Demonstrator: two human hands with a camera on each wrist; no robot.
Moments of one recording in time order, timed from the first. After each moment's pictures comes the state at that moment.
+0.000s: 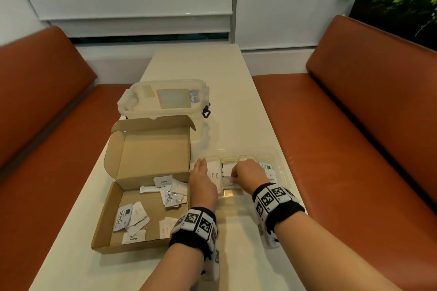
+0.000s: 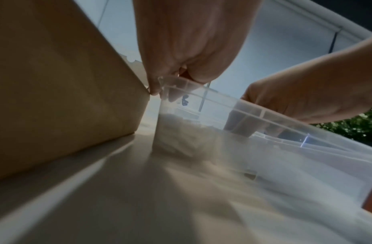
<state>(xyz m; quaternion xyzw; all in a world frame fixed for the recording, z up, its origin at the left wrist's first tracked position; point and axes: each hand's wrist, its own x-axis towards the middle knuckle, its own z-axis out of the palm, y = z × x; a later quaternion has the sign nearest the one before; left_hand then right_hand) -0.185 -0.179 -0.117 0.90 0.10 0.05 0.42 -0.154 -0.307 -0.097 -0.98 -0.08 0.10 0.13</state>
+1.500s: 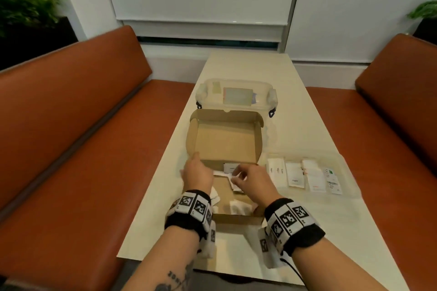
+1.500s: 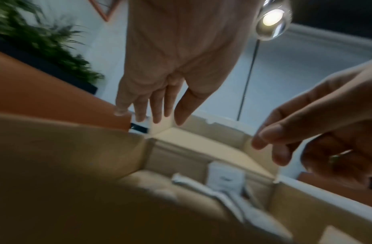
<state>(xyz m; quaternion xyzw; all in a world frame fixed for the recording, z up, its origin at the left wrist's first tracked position) -0.226 -0.002 -0.069 0.88 0.25 0.05 0.39 -0.223 -0.146 -0.073 -0.93 -0.11 0.06 0.34</state>
